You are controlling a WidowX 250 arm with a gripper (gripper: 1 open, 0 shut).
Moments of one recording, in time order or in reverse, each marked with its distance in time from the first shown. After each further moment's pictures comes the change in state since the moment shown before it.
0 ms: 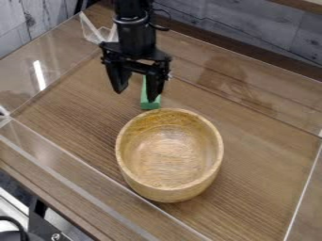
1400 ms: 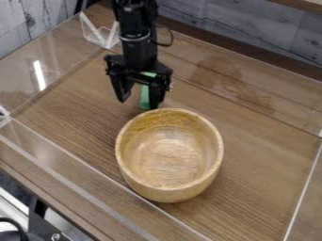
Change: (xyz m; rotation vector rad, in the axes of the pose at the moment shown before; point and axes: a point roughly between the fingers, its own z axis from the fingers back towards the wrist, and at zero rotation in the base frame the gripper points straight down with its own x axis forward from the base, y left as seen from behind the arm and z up) arm 0.016 0.007 -0.028 0.017 -0.015 0.031
